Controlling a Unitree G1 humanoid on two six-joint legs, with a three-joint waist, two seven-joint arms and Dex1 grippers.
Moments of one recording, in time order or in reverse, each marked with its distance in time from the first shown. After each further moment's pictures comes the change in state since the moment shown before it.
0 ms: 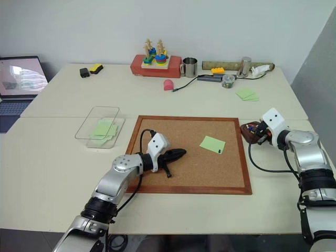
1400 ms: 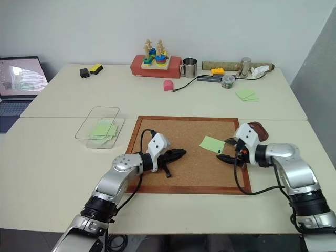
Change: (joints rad) left arm -0.011 0.007 -0.010 0.019 0.008 -0.009 -0.008; right arm 0.217 0.081 0.093 -0.507 0.203 0.176 0.213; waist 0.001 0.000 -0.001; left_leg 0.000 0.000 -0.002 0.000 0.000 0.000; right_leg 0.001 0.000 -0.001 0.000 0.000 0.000
